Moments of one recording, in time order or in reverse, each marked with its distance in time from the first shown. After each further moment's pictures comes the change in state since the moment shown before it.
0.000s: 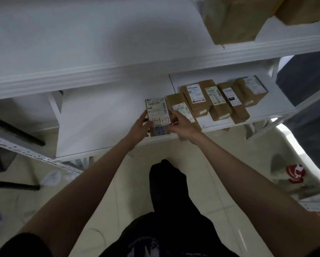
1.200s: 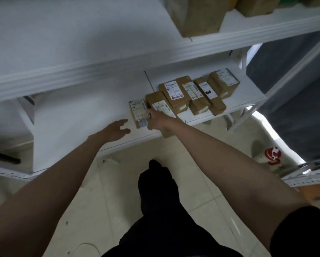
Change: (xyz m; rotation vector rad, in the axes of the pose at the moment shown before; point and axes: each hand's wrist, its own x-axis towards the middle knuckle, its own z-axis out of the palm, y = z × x) left_hand 0.036 -0.019 -0.026 0.557 -0.226 -0.122; right_hand 0.020 -0.015 -0.002 -0.381 -0.175 0.127
